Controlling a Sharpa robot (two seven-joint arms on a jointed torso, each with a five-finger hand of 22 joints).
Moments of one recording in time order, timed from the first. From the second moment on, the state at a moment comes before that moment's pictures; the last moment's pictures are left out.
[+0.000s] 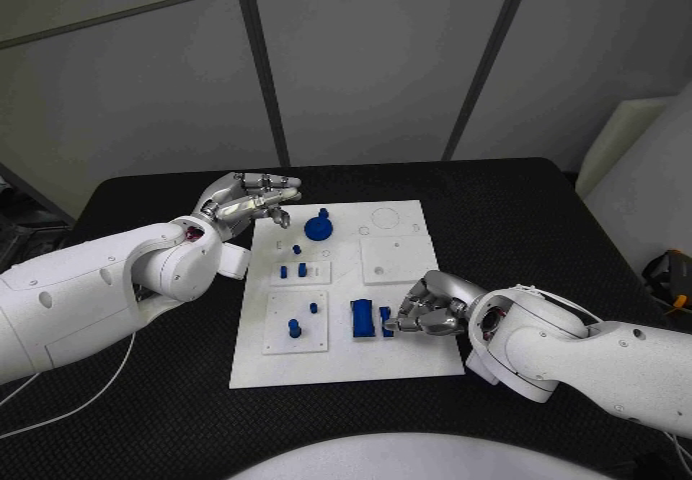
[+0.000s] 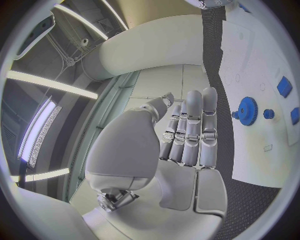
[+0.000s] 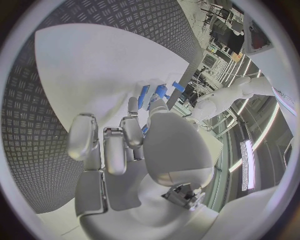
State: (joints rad) left arm 1.11 -0.85 0.03 1.43 -0.12 -0.17 0.35; left_hand 1.37 -0.14 0.45 -0.02 0.12 0.98 0.19 0.12 0.07 0.97 0.13 0.36 0.08 1.16 0.04 0.99 0.38 0.20 1.09 0.13 0.60 0.96; right arm 0.93 -0.97 0.01 1.90 -1.27 -0.37 -0.53; right_hand 1.28 -0.03 -0.14 0.28 0.28 1.07 0.06 0.31 0.41 1.39 -0.01 1.15 1.23 1.47 -0.08 1.48 1.31 0.08 1.35 0.03 1.29 1.21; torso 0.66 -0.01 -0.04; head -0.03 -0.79
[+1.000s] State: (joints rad) left arm 1.07 -0.67 0.03 1.12 0.07 -0.26 0.44; left_hand 1.36 -0.13 0.35 0.04 0.12 0.95 0.16 0.08 0.07 0.98 0.18 0.16 0.06 0.88 0.16 0.19 0.07 0.20 0.68 0.29 0.09 0.52; right arm 1.05 -0.61 0.01 1.08 -0.38 -0.34 0.32; right_hand 1.57 0.00 -0.06 0.26 0.27 1.00 0.18 0.07 0.16 1.12 0.14 0.10 0.08 1.11 0.11 0.09 0.18 0.17 0.89 0.23 0.22 0.30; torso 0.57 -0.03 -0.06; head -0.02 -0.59
